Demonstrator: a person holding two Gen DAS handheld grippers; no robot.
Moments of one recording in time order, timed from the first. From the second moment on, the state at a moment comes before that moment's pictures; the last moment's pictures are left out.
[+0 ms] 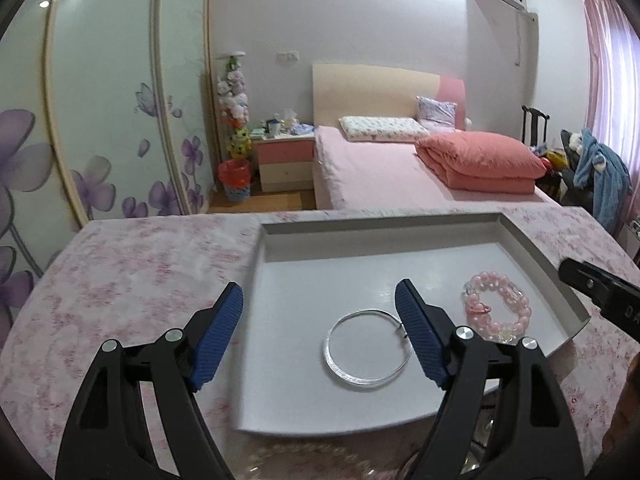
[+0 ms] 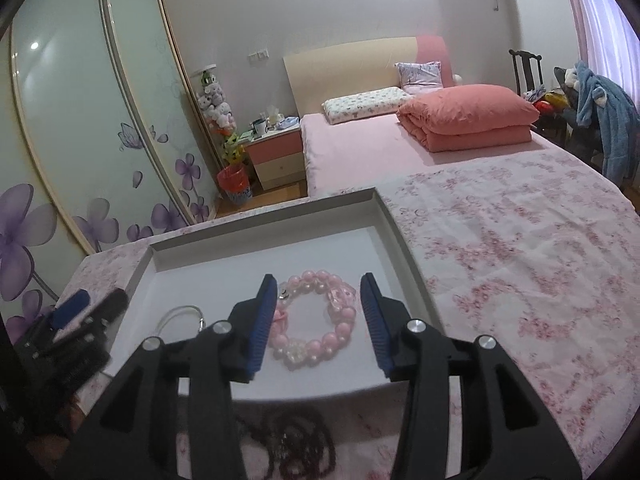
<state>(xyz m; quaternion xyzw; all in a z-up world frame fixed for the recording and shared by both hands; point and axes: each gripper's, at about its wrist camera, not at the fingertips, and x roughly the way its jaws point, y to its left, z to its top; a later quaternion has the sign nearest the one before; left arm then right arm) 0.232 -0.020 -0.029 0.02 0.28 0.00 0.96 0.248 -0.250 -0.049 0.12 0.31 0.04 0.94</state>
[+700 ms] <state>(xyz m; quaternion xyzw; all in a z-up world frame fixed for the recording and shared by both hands) 0.121 0.051 -0.033 -0.01 0.31 0.04 0.95 0.134 -0.228 -0.092 0.02 0.42 0.13 0.90</state>
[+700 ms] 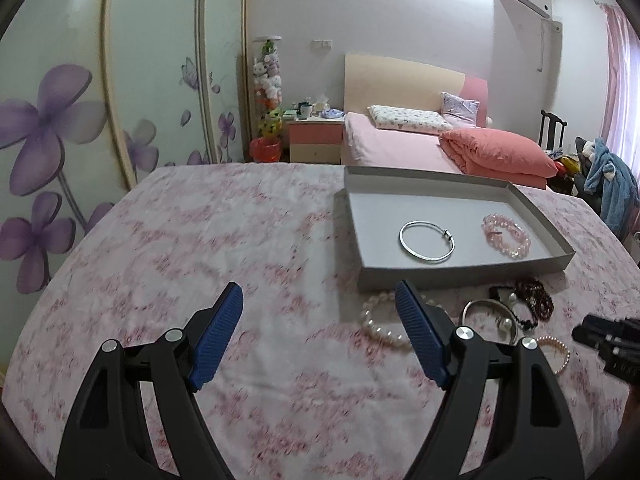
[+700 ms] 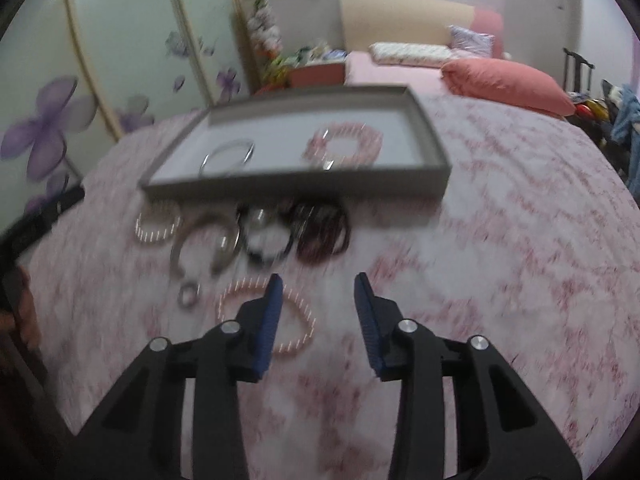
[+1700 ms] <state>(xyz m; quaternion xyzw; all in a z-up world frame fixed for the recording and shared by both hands) 0.159 0.023 -0.079 0.00 0.41 0.01 0.91 0.148 -0.236 -0.109 -0.02 0.43 0.06 0.90</state>
